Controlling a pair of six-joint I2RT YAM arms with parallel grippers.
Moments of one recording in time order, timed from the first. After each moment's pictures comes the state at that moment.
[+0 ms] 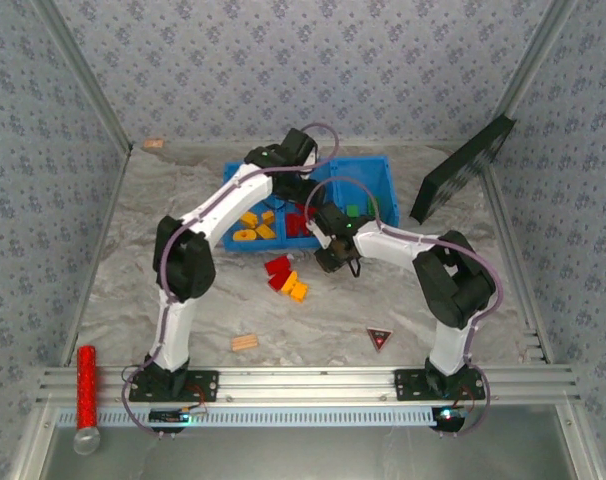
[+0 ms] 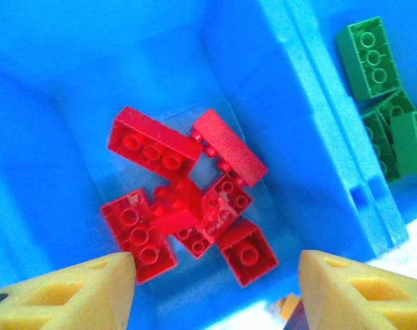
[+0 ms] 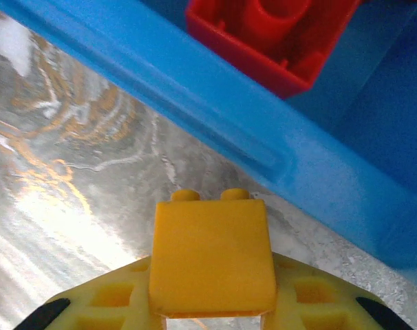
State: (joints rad) left arm -0.63 2.09 2.02 -0.96 0.04 -0.27; right arm 0.67 1.82 1.18 -0.57 0.06 0.01
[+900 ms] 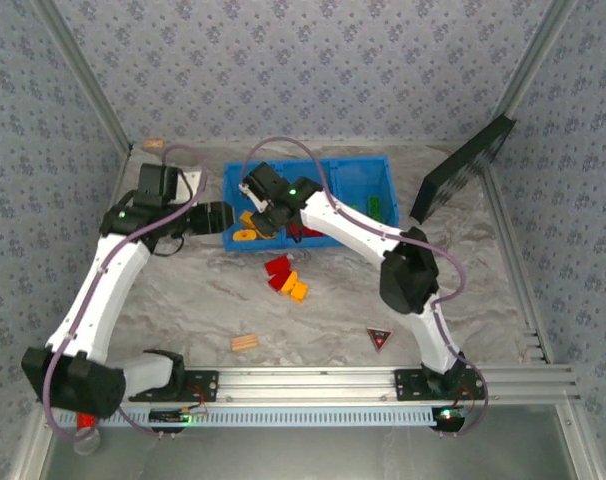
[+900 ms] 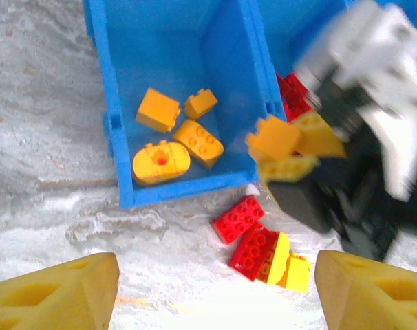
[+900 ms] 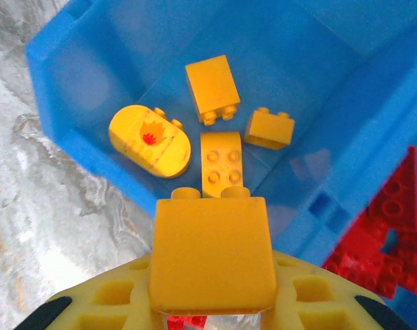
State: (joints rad) left arm -0.23 1.17 1.23 -0.91 0.27 -0.28; right arm 0.86 2.16 2.04 -0.89 0.11 0.05
